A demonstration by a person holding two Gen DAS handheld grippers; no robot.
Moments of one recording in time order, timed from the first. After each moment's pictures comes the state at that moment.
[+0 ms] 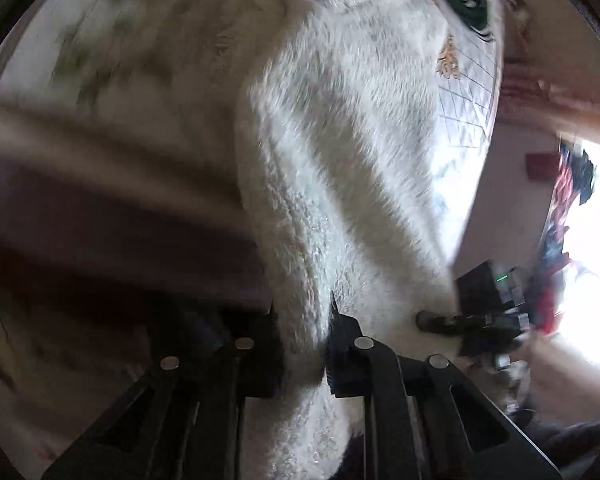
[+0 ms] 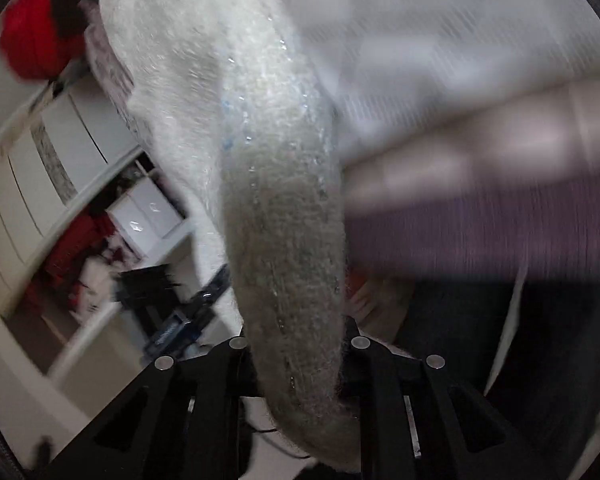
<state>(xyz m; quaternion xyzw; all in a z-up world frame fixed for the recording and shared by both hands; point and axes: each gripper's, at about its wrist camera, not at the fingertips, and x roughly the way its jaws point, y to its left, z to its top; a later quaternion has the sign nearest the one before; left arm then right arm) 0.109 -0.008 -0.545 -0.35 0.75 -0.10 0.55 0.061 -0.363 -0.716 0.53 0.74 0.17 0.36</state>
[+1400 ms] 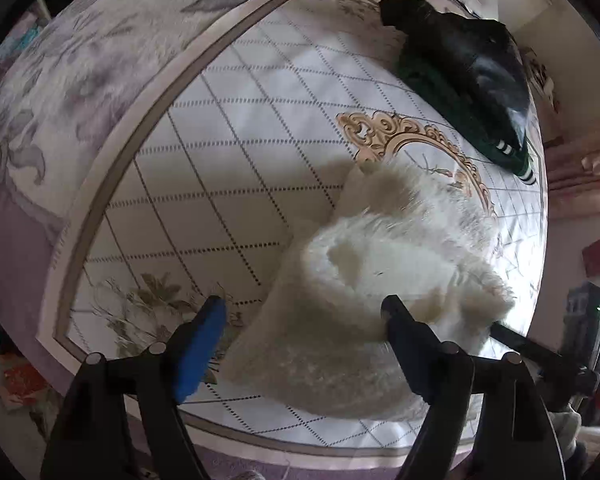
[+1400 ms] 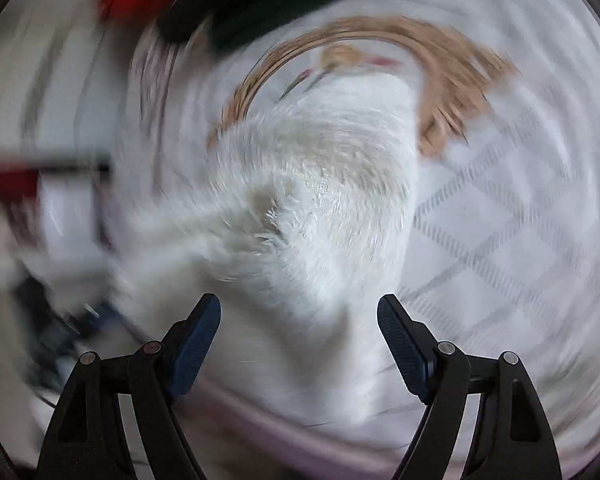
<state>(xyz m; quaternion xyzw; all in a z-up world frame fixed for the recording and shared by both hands) 0.275 0.035 -0.524 -0.23 0.62 0.05 0.75 0.285 -0.346 -0.614 0.17 0.67 0.21 0.69</state>
